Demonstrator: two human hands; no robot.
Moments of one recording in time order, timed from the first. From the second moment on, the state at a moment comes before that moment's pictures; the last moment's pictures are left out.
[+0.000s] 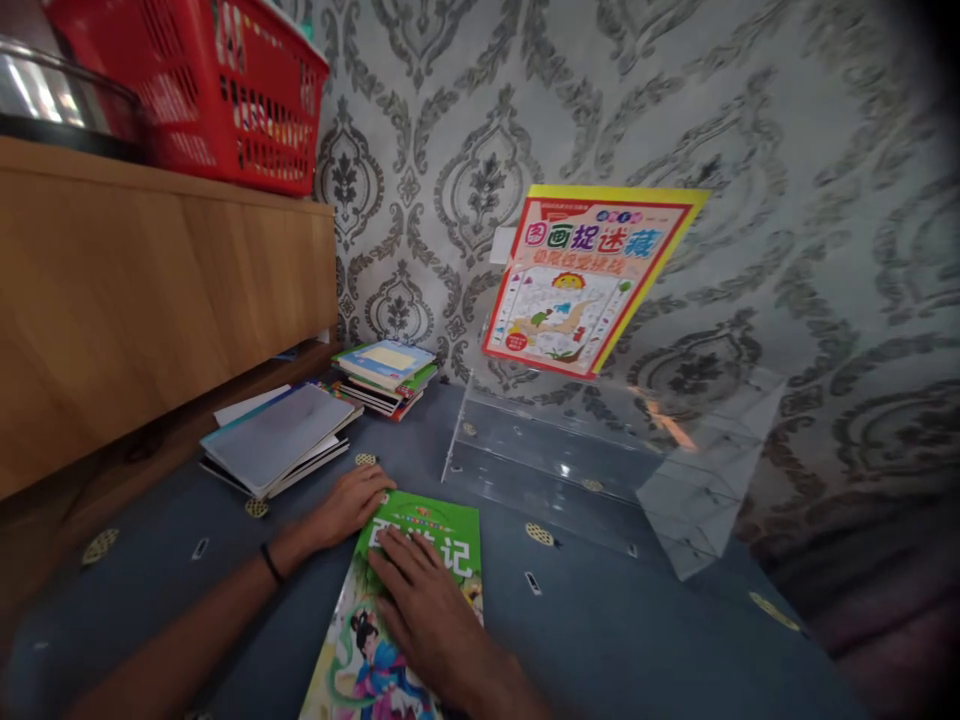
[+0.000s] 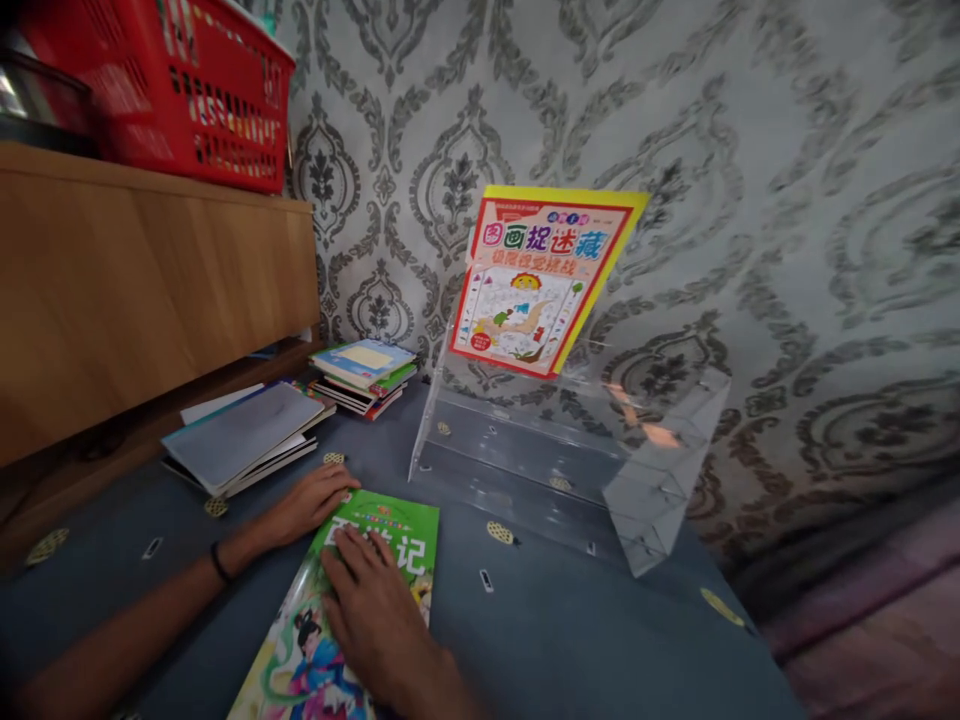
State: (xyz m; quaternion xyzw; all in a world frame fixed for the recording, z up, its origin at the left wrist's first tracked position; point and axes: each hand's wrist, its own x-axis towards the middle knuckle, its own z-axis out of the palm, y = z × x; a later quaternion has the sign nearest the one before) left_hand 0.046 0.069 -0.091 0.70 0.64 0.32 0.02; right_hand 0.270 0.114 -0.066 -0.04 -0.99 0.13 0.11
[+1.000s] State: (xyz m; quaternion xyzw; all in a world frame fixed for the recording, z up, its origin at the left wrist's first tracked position) left_hand 0.037 0.069 -0.094 0.70 0.63 0.33 0.06; right_hand 0.267 0.109 -0.065 -0.04 -0.99 0.10 0.11
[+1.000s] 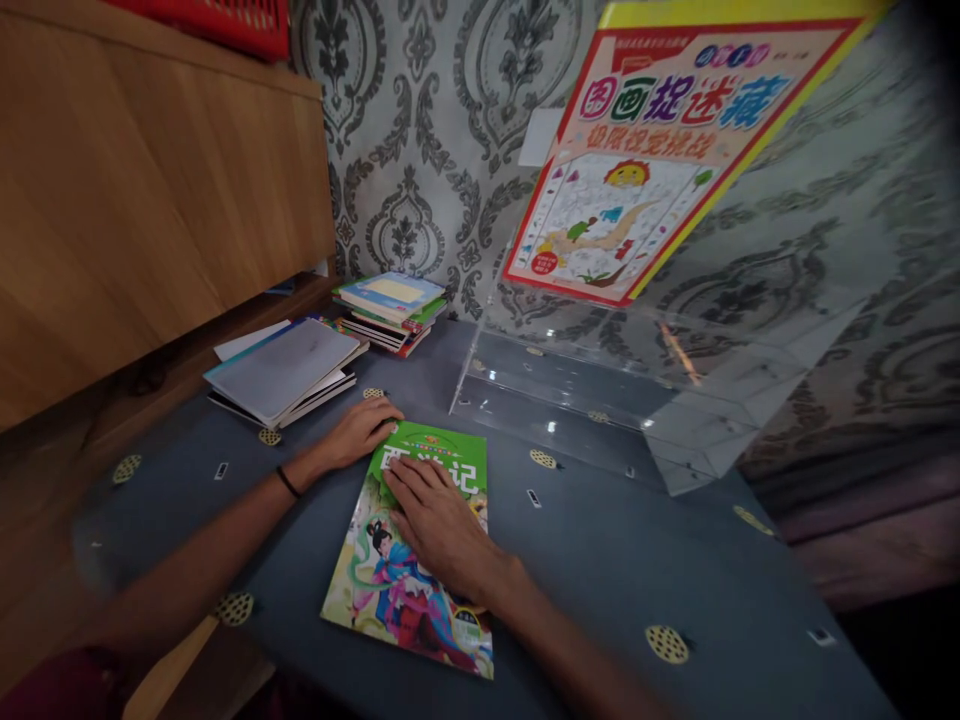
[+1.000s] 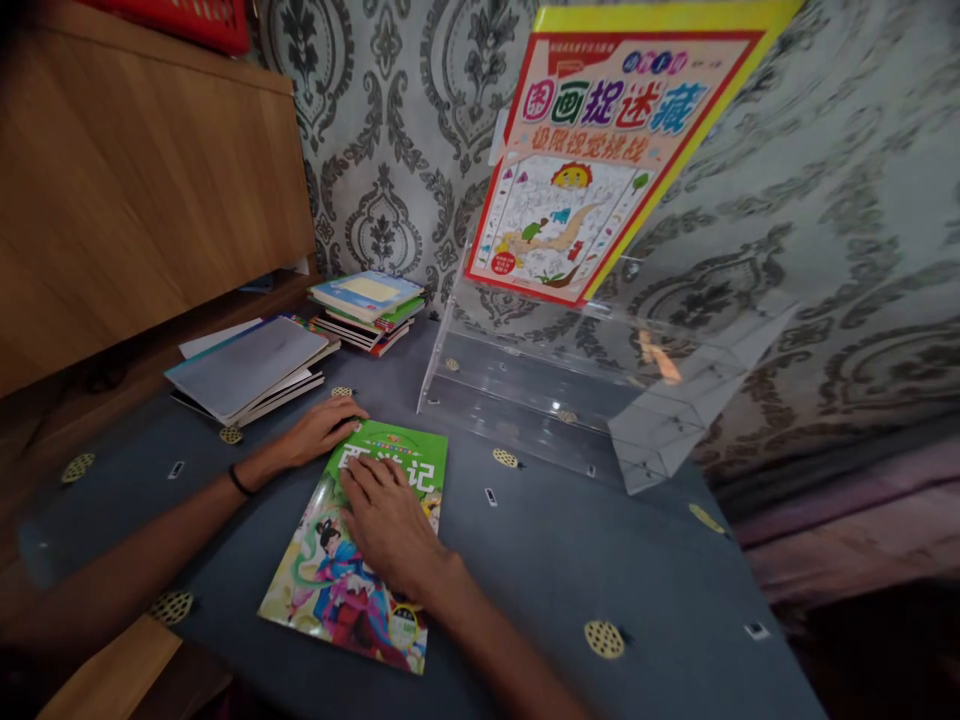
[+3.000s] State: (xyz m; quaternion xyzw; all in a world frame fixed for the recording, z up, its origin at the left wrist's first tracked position) left_hand 0.043 0.068 -0.108 0.67 0.64 0.35 -0.06; right_hand 0.243 0.160 -0.070 -0.12 -0.97 0.21 0.10
